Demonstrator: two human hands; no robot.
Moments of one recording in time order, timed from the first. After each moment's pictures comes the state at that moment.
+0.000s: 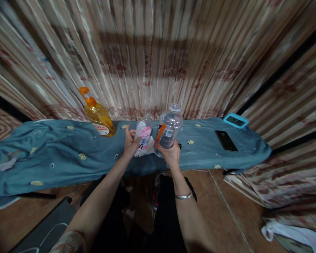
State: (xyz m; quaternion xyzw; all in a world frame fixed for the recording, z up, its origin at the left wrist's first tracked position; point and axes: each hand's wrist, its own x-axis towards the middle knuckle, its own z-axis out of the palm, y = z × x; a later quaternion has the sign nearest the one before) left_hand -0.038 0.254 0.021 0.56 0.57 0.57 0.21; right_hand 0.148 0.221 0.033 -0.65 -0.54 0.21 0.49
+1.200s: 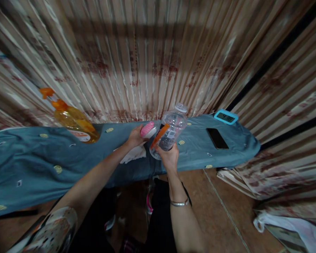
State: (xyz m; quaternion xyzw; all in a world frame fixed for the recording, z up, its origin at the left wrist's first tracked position) left_hand 0.012 0.335 0.023 0.74 0.57 0.31 0.19; right_hand 0.177 0.227 0.040 -0.64 -0.45 0.28 0.56
